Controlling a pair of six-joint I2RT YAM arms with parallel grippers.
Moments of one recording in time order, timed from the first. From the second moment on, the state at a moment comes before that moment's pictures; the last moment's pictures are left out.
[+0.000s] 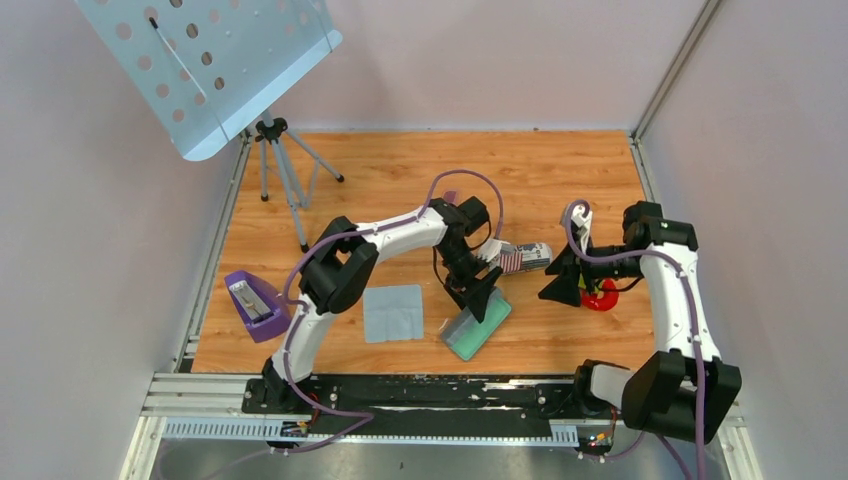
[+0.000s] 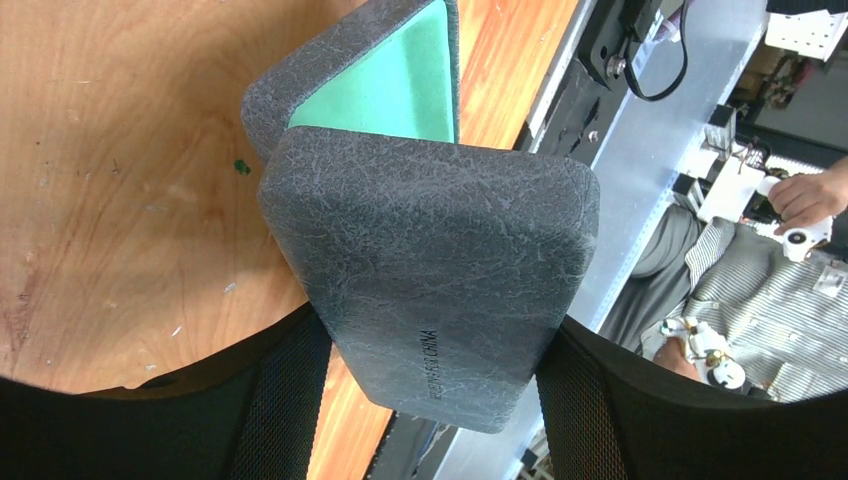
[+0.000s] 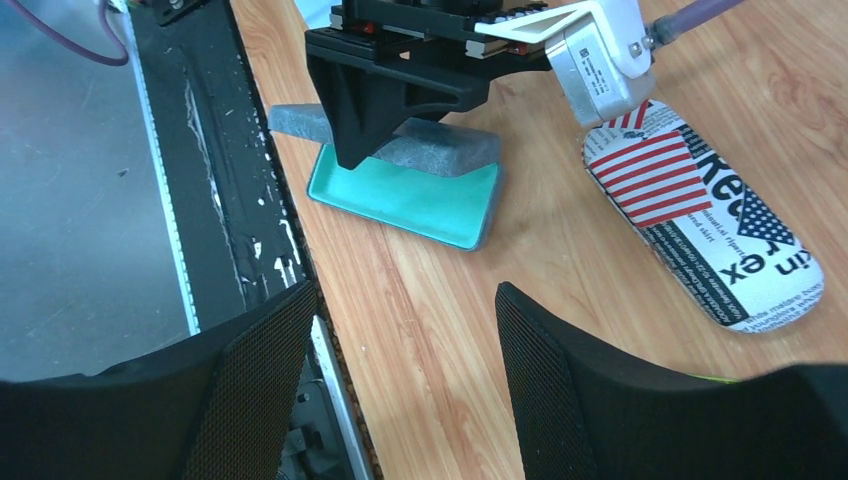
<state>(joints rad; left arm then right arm) -0.85 2.20 1.70 -0.96 0.83 0.02 -0.20 1.15 1.03 -1.40 -1.07 -1.22</state>
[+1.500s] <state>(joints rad) -0.79 2.24 1.74 -0.93 0.71 0.04 -0.20 1.36 1.08 -1.63 -1.20 -1.46</state>
